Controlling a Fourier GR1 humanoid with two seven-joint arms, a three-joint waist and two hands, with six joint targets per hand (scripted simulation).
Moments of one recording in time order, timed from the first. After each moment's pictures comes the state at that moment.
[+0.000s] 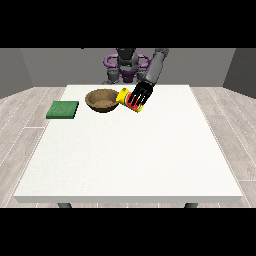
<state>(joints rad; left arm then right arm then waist) -0.90 0.22 -0.09 -0.44 -0.70 0.78 -0.23 -0.31 -0.30 -0.21 -1.90 -0.39 0.14 0.27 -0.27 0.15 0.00</state>
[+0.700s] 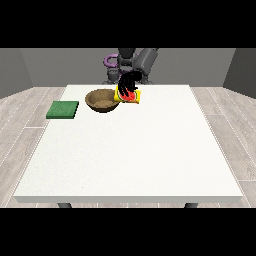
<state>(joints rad) -1.06 0.11 -0.51 -0.19 -1.28 0.76 0.23 -0.32 -0.27 -0.19 -1.75 -0.34 0.13 0.25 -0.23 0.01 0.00</state>
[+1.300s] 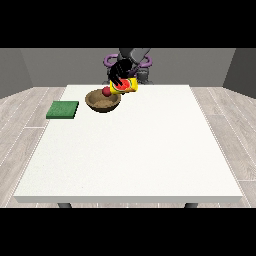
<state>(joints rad) -1.07 0.01 -0.72 -0.27 -1.54 0.48 0.42 -0.27 -0.28 -0.22 -1.62 -0.35 0.18 0.19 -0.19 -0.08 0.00</state>
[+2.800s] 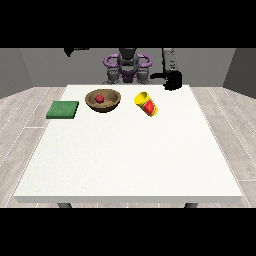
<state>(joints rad) -0.58 0.10 0.24 -0.87 0.01 0.28 -0.55 -0.09 -0.19 -0.19 -1.87 -0.32 0.14 0.17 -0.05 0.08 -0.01</state>
